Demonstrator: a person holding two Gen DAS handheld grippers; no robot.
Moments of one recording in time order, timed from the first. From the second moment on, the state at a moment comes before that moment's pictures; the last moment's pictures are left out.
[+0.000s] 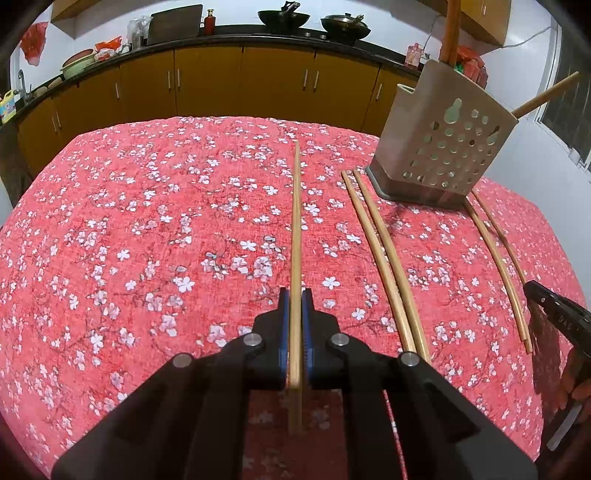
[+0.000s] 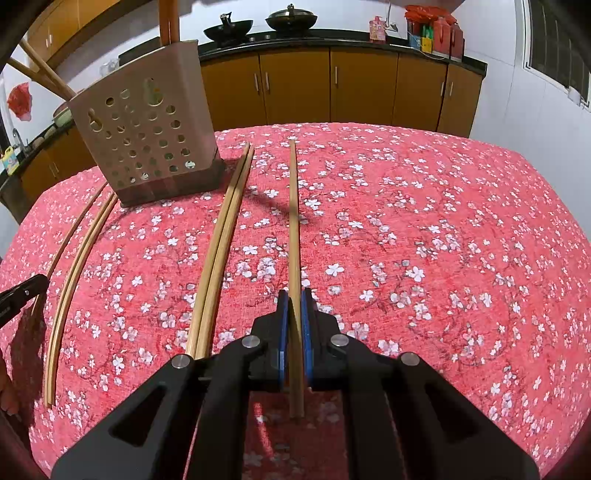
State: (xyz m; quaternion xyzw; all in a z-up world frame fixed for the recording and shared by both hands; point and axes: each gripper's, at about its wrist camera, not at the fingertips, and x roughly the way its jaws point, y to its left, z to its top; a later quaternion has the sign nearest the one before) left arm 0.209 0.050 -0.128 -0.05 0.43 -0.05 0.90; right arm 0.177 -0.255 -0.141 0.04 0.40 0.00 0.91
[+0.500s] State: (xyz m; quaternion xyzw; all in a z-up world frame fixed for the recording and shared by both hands) left arm 0.209 0.048 -0.128 -0.05 0.43 -0.05 0.90; right arm 0.176 -0.255 -0.140 0.04 0.40 0.00 0.91
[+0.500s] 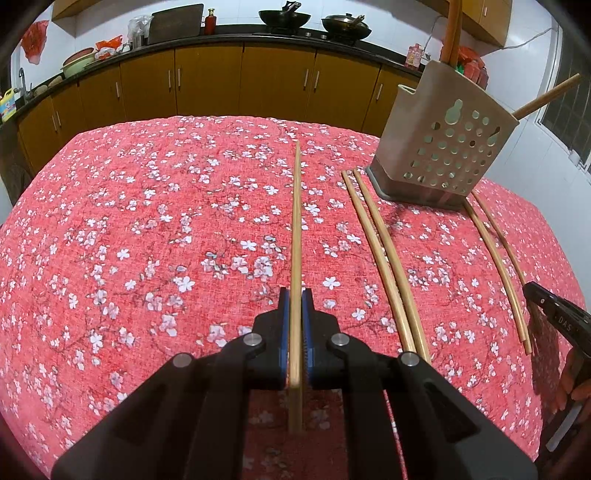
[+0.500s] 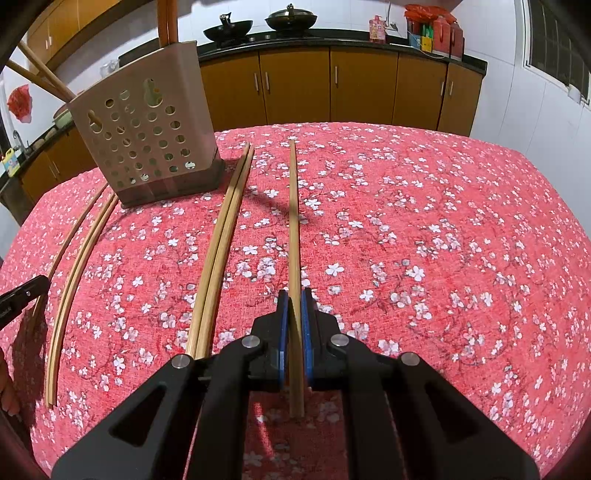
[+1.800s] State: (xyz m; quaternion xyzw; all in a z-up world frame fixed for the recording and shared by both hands) left arm 0.166 0.054 -0.053 -0.02 0.36 -0.05 0.93; right arm 0.135 -0.275 -0.062 0.06 0.28 0.00 0.96
